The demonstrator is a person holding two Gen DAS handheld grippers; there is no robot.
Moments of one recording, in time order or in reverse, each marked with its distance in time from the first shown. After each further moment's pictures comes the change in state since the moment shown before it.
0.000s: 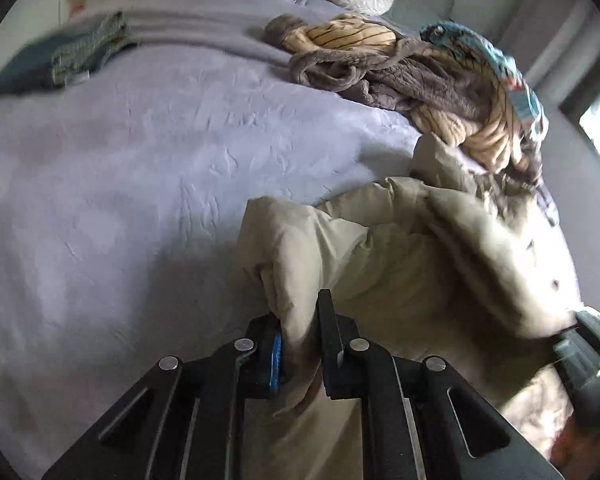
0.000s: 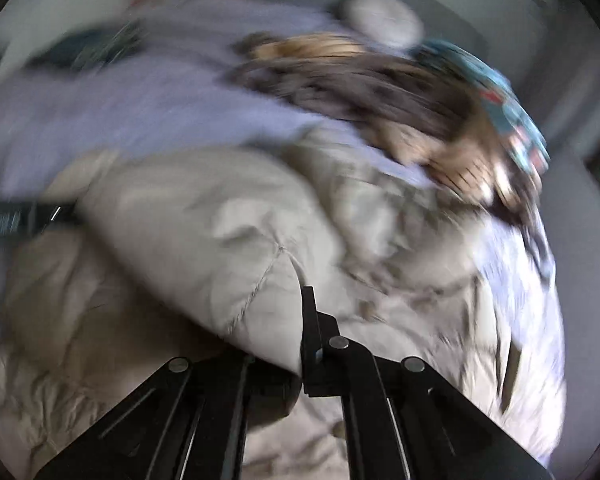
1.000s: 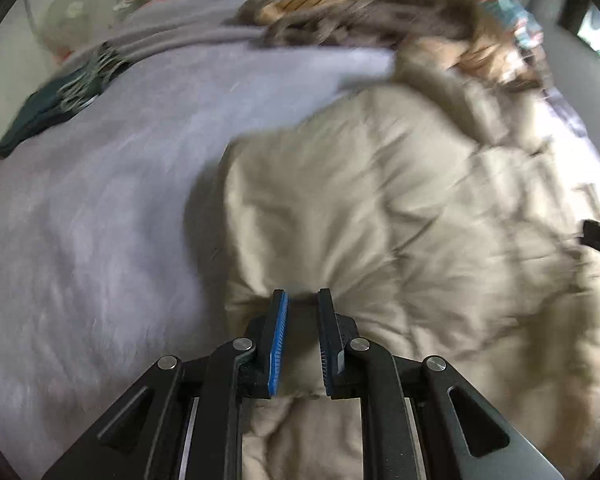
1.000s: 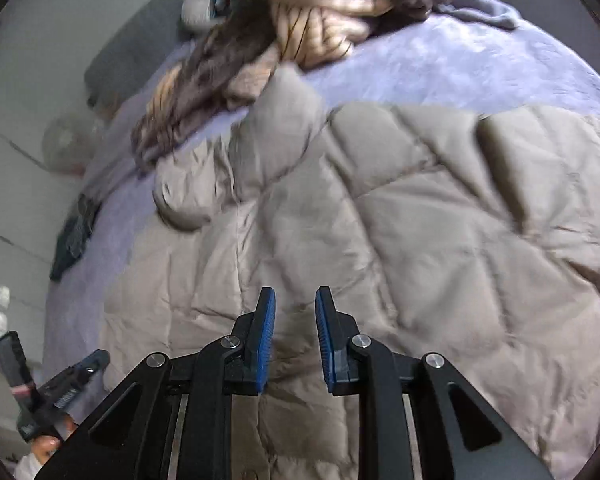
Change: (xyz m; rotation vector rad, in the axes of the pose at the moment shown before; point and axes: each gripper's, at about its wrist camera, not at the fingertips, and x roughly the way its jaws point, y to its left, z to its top) left arm -0.004 -0.027 -0.061 0.174 0.084 0.223; right arm 0.020 -0.162 -0.075 0.626 0.149 0.373
